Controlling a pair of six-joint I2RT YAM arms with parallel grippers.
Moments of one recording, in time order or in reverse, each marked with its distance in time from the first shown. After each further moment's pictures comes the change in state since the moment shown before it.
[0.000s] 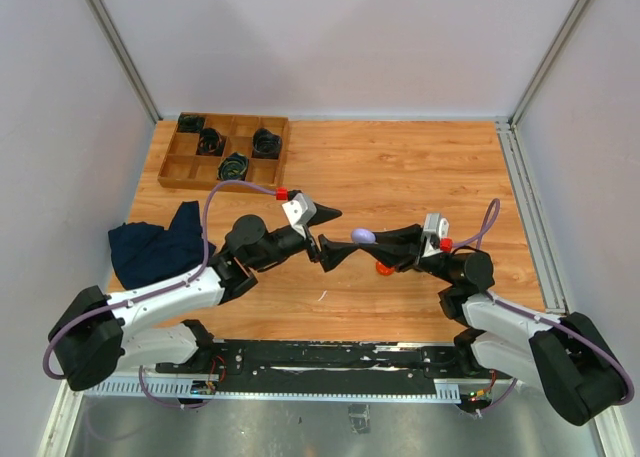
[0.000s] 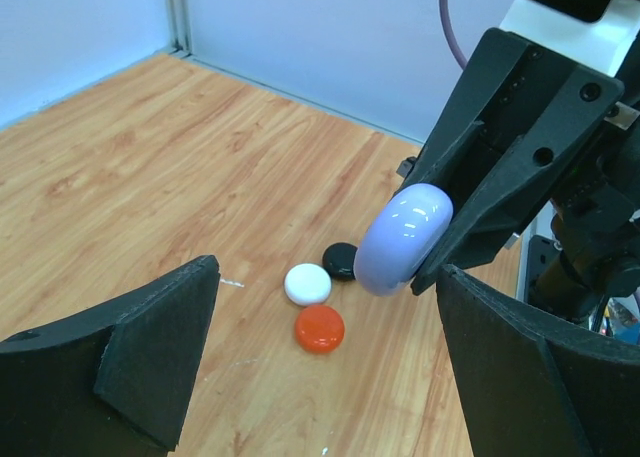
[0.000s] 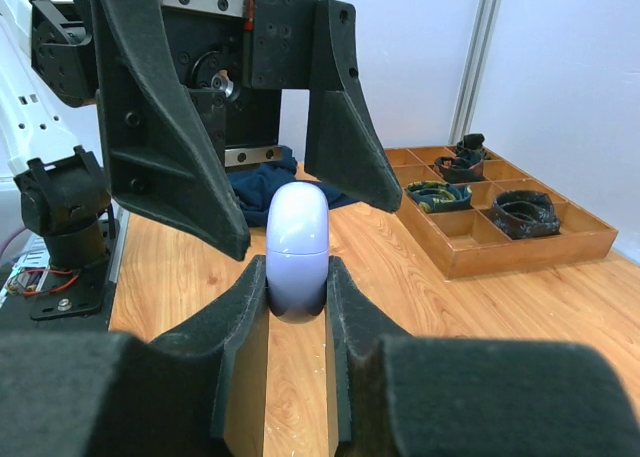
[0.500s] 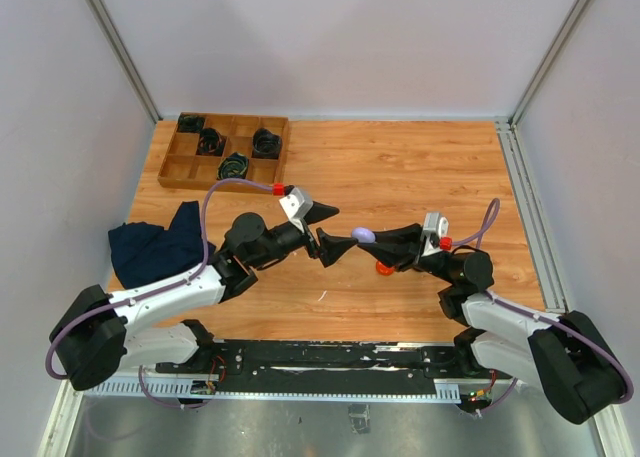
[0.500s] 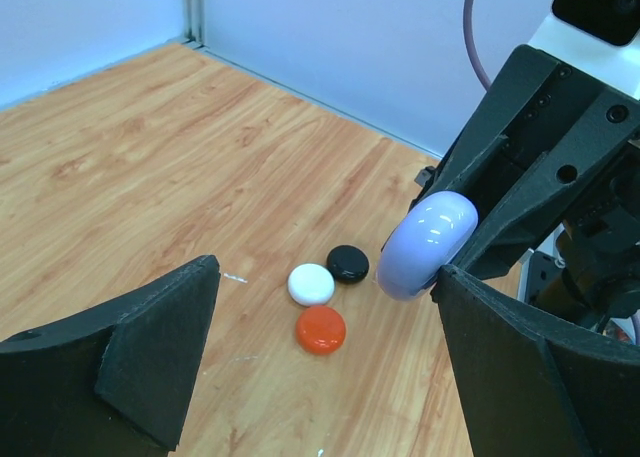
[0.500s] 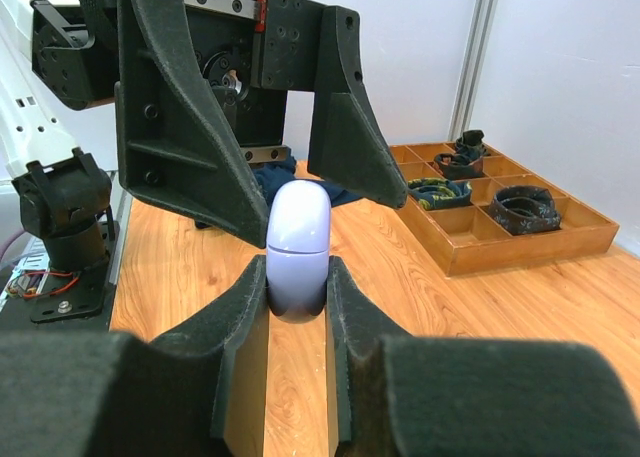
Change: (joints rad) left arm 0.026 0.019 0.000 0.010 -0.024 -0.054; right arm 0.000 0.008 0.000 0.002 -0.009 0.012
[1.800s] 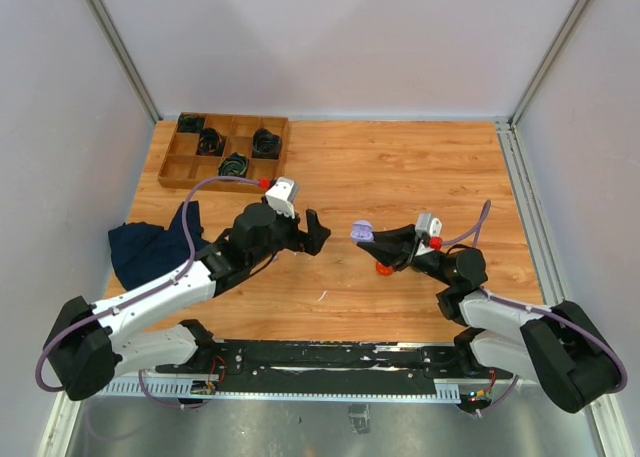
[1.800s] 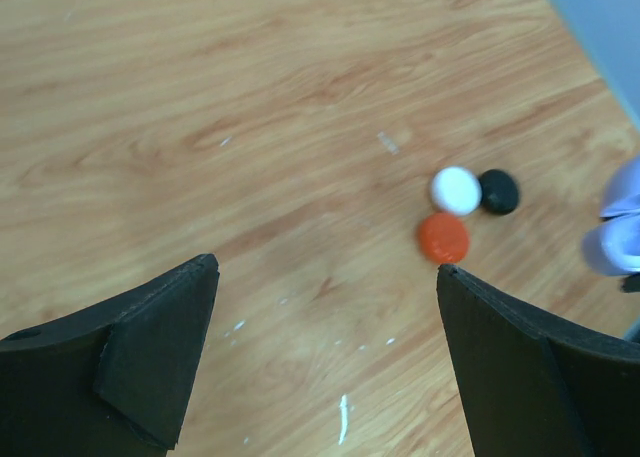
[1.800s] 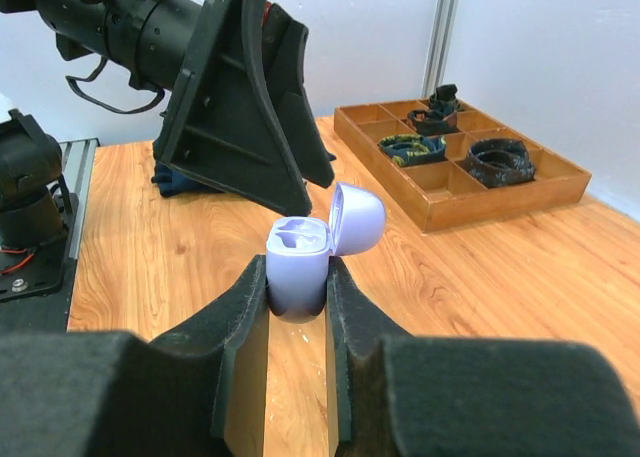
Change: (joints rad) left arm 0.037 -0.062 0.095 -0.538 -0.357 -0.175; right arm 0.000 0.052 -0.021 -0.031 0.066 -0.089
